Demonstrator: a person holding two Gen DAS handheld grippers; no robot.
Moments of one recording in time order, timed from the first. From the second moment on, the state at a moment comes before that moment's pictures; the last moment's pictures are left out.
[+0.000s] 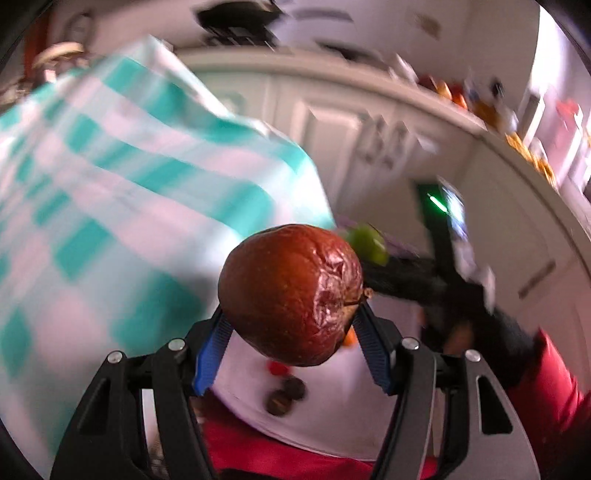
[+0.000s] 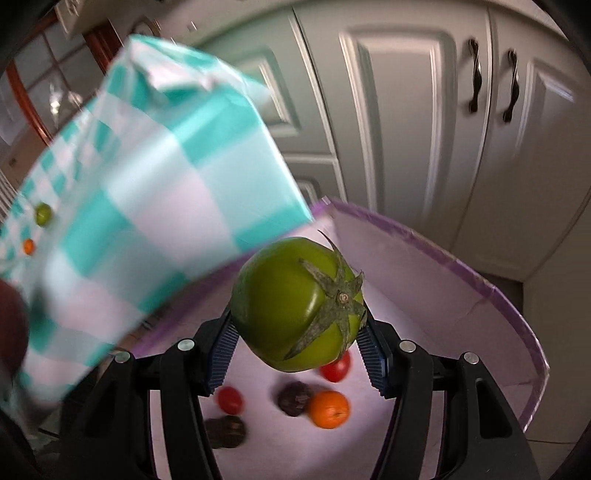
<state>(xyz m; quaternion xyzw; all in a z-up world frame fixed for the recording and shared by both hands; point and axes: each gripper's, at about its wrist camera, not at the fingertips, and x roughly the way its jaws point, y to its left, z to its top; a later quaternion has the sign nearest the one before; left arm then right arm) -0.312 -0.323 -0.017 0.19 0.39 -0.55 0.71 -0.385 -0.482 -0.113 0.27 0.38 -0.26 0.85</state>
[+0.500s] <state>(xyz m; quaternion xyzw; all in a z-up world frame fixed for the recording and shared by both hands) -0.384 -0.410 -0.165 0.42 0.50 -0.62 0.45 -0.348 -0.521 -0.194 0.29 0.49 -0.28 0.78</state>
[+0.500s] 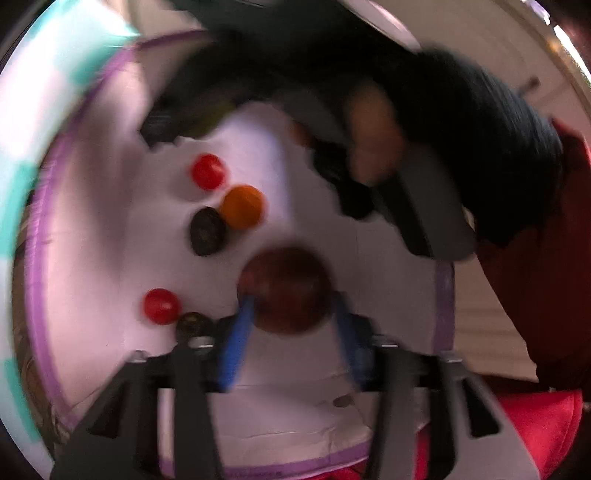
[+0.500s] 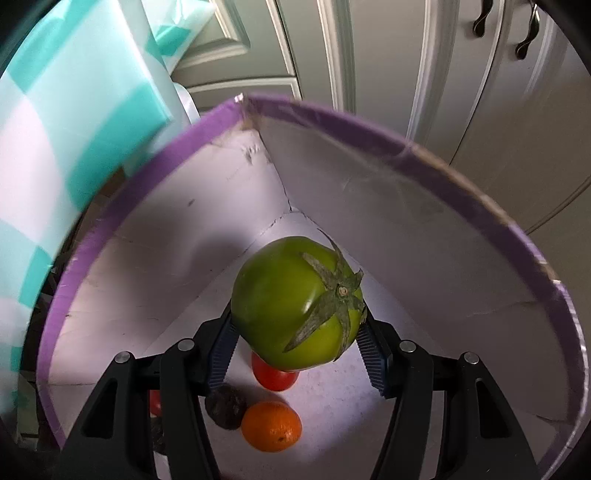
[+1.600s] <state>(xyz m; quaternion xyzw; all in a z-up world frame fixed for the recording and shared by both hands) -0.222 -0.198 0.055 0.09 0.28 -0.50 0.81 -0.375 -0.446 -0.032 0.25 0.26 -0.25 0.90</state>
